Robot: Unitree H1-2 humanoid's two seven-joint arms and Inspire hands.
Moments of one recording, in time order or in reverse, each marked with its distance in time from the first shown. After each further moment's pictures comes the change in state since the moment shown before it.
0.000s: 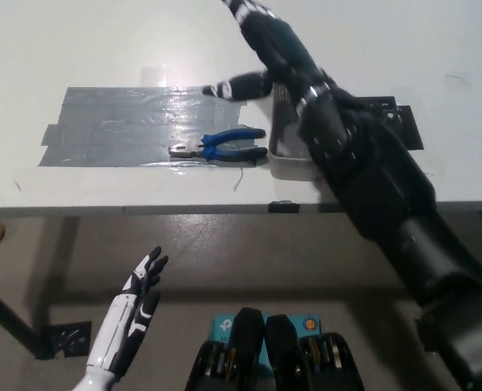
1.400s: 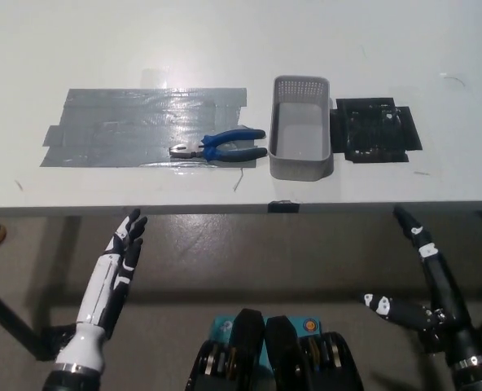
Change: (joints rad) left_arm -0.121 -0.023 0.091 0.118 -0.025 -0.012 0.019; right_arm 0.903 -0.117 -0.211 -0.600 0.315 -0.141 0.003
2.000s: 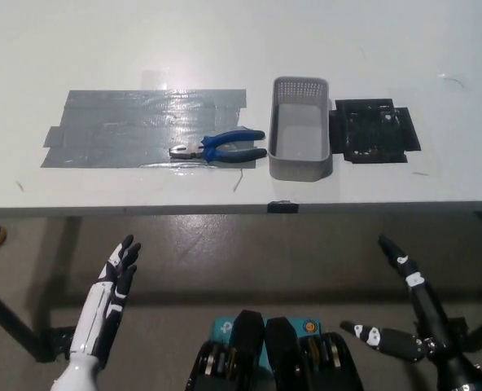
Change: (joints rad) left_arm 0.085 -0.002 0.001 -0.031 -0.012 -0.006 -0.001; right_arm 0.070 0.006 0.033 0.005 0.021 -0.035 0.027
